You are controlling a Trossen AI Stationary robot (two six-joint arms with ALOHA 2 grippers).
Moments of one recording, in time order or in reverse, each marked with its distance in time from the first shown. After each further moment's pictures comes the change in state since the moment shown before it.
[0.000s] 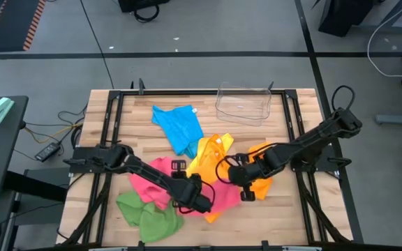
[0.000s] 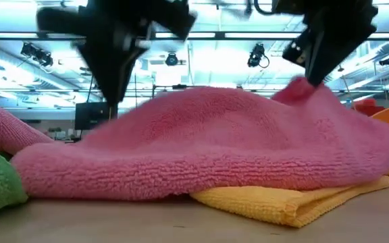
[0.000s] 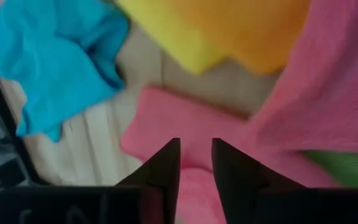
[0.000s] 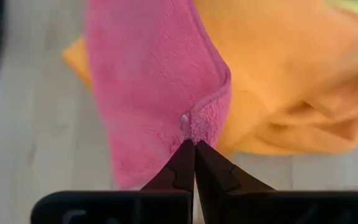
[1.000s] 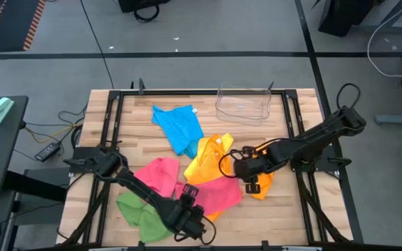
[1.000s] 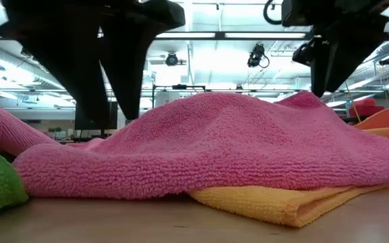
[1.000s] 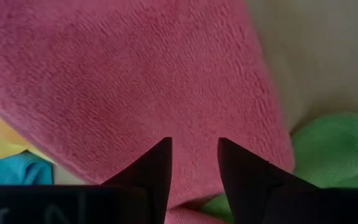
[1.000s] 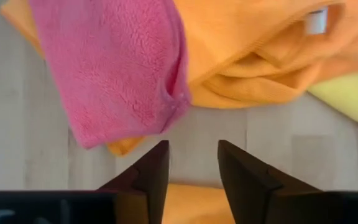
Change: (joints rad) left arm -0.151 -0.010 -0.061 0.438 0.016 0.420; right arm -0.037 -0.071 -0.016 -0.162 0.041 -0.017
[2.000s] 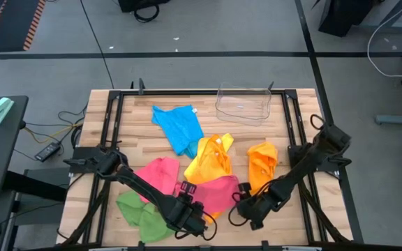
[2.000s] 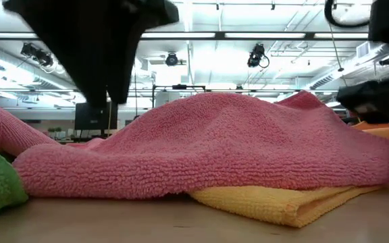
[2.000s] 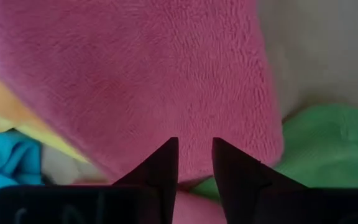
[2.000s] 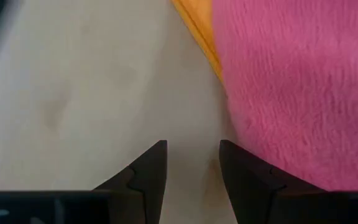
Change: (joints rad) left arm 0.016 -0.008 0.064 -0.122 0.058 -0.077; right arm 0.359 0.333 -0.180 0.648 0.129 0.087
